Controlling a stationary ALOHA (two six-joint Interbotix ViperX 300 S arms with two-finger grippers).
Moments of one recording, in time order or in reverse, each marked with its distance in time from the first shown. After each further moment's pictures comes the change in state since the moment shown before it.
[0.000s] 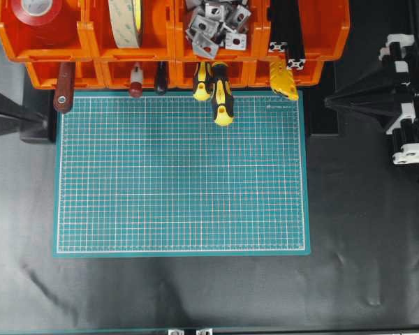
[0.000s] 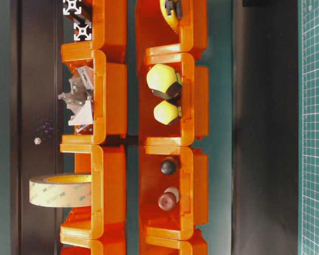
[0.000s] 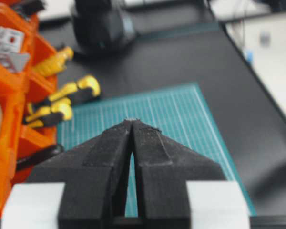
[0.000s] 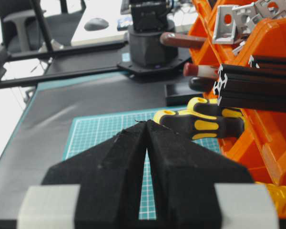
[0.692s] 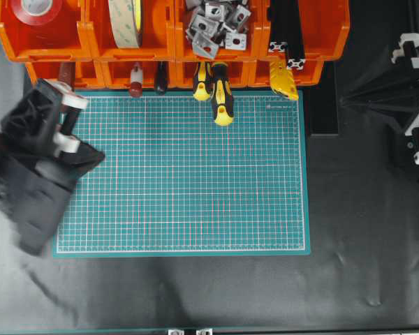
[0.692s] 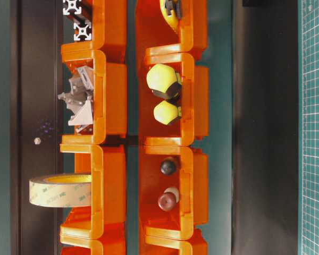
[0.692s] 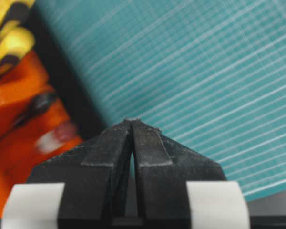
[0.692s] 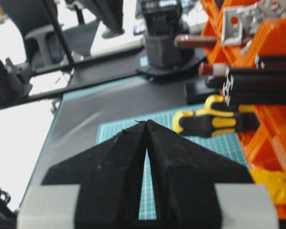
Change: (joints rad) left arm -0.264 0.565 -0.454 0.482 0.736 -0.058; right arm 0.023 -0.094 -0.029 0.000 0.132 0.118
